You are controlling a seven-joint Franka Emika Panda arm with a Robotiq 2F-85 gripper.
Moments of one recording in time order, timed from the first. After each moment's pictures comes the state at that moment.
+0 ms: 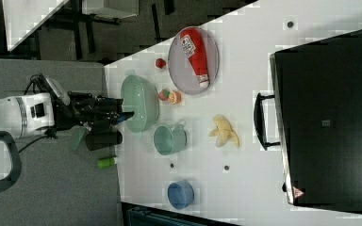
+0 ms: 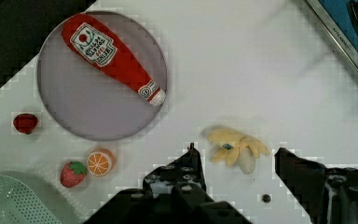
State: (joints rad) arm -0.01 -0.02 -0.01 -1.78 -0.02 0.22 -0.07
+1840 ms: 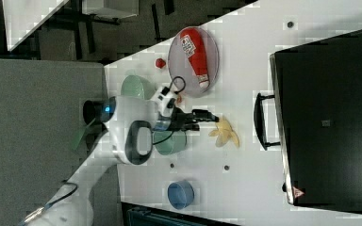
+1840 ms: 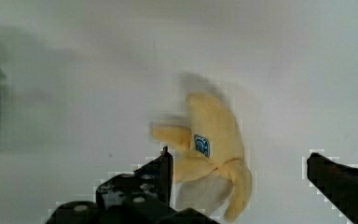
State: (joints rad) arm -0.03 0.33 -0.01 -2.22 -0.02 0.79 -1.02
